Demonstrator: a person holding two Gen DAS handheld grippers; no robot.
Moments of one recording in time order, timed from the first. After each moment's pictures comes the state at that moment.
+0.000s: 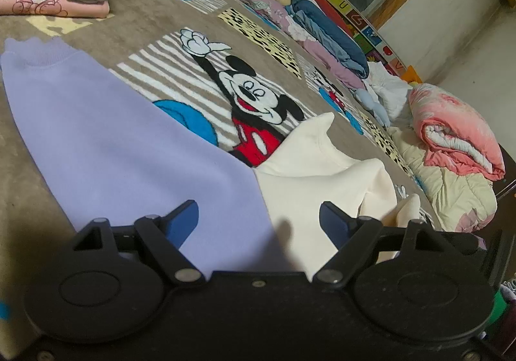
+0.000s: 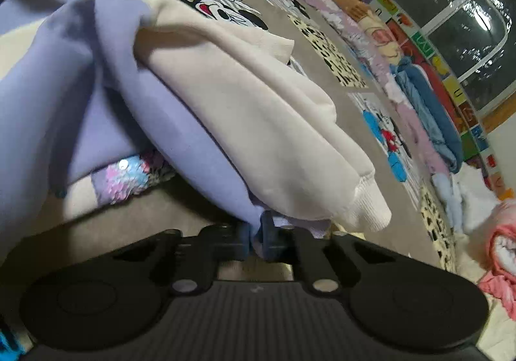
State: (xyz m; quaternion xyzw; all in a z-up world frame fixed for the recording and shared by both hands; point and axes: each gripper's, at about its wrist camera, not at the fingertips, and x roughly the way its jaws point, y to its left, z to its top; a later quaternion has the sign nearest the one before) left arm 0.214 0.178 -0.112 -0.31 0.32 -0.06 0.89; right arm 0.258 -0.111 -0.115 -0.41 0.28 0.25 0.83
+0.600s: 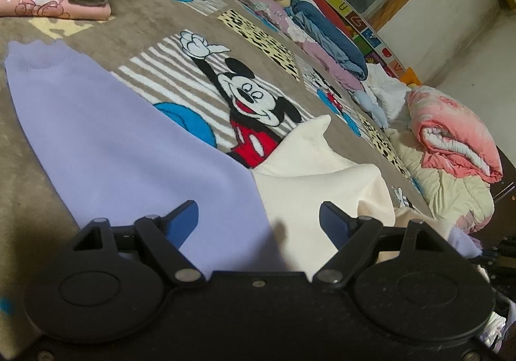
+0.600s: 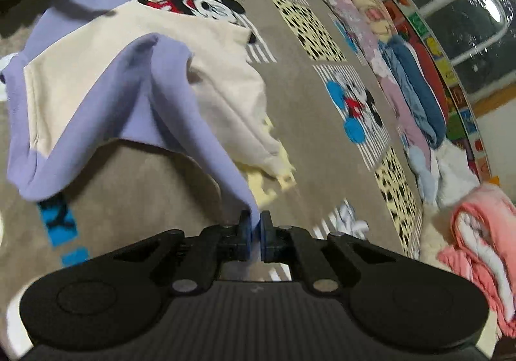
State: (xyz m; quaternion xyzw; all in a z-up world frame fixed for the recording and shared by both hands) left arm 0.209 0.179 -0.106 -0.31 0.32 -0.06 0.89; right arm 0.210 -0.193 0.004 -0.46 0.35 0.22 0.79
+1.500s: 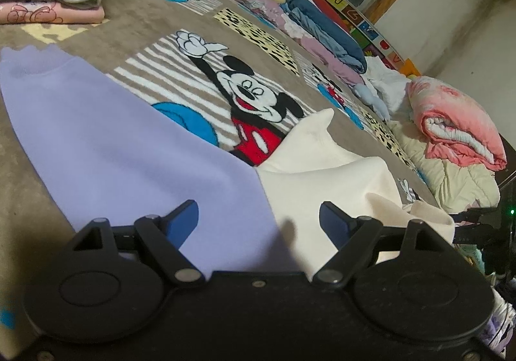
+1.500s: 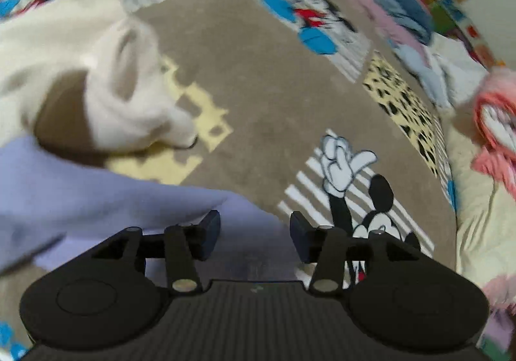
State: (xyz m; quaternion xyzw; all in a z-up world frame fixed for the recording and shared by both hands) left arm 0.214 0.177 -0.113 -0.29 0.32 -0.07 0.90; right arm 0.356 -0.263 -0.058 -0.29 0.43 0.12 0.85
